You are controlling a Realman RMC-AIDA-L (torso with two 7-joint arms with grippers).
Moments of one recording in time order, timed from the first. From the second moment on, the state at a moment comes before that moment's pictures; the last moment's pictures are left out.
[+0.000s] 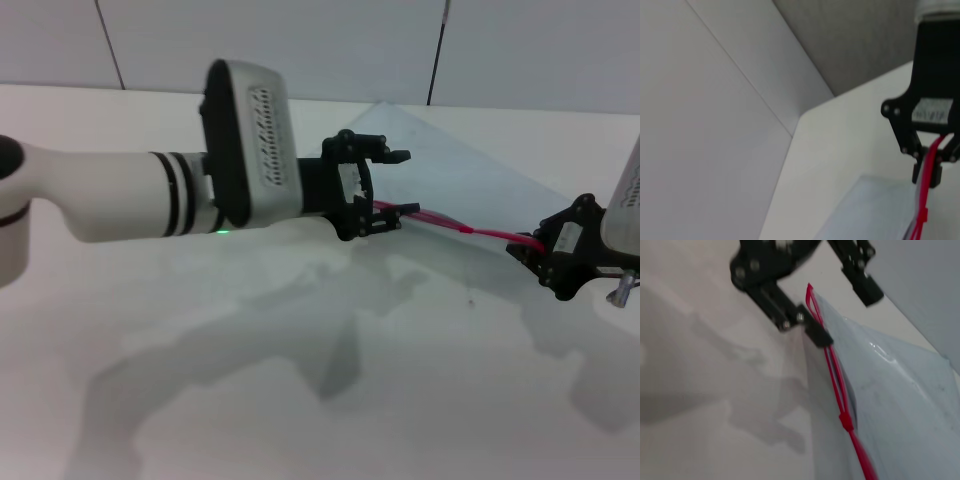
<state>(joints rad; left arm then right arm) -0.59 -2.03 1.64 0.82 -1.77 -0.81 2.30 0.33 2.03 -1.48 -1.35 -2.28 -1.05 1.86</state>
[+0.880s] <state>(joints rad) -0.62 -2.03 1.82 0.87 -1.77 -0.69 2.25 0.34 2.03 -1.48 -1.35 -2.26 -1.05 1.85</state>
